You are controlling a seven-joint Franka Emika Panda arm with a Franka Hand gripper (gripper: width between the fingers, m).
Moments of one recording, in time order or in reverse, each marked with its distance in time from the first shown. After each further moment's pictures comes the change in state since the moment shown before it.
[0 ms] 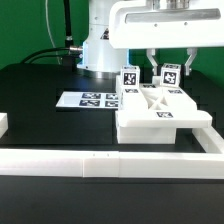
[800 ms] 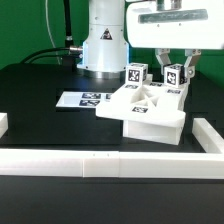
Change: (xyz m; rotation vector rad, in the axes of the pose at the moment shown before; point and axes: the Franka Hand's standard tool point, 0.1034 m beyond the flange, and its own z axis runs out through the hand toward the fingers) arm -0.001 -0.011 0.002 0.045 0.019 0.687
